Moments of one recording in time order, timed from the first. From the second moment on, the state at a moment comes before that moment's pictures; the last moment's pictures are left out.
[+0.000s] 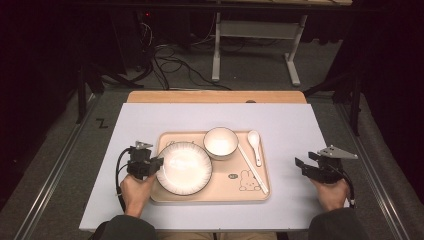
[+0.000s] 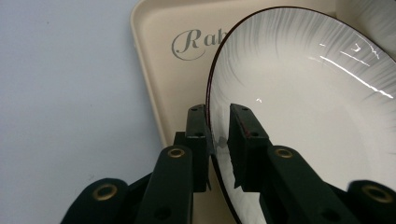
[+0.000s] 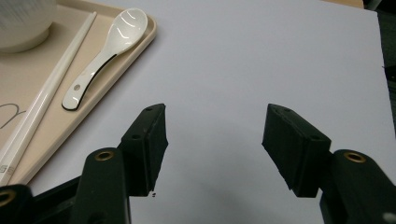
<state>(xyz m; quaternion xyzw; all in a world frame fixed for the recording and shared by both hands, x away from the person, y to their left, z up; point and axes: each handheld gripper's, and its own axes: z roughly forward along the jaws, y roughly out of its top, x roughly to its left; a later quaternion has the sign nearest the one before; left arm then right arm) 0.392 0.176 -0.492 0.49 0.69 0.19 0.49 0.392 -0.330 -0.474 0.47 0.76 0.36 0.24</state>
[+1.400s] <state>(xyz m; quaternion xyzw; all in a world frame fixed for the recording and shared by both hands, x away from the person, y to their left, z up) 0.316 0.133 -0.463 0.55 0.55 0.21 0.59 0.361 -0.290 -0.462 0.41 0.80 0.38 0.24</state>
